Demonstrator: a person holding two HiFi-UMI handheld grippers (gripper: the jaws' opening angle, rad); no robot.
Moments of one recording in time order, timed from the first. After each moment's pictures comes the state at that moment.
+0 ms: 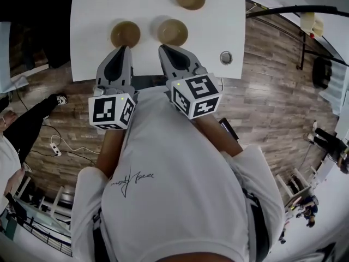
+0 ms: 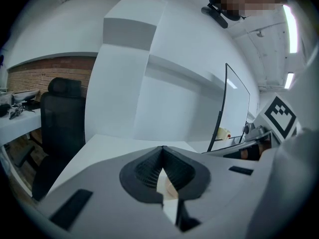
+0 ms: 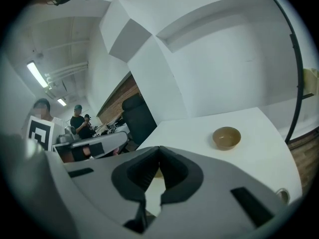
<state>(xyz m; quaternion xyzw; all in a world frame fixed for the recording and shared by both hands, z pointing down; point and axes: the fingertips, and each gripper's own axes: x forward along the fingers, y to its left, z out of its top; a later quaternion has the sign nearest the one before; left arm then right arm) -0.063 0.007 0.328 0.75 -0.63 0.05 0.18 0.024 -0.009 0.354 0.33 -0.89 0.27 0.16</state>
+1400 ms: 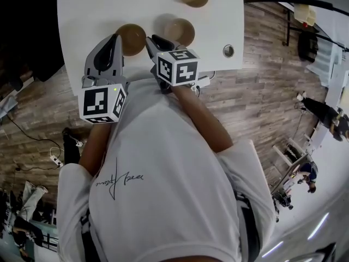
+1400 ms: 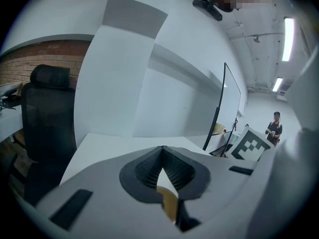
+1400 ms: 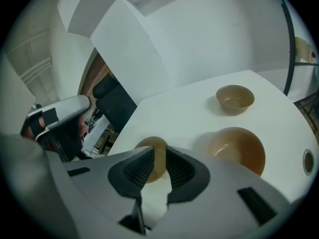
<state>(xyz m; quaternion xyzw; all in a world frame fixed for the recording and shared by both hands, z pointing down) -0.139 -0.041 0.362 0.80 -0.57 0.07 0.20 -0.048 -0.041 0.480 0.39 -0.80 0.39 0.25</state>
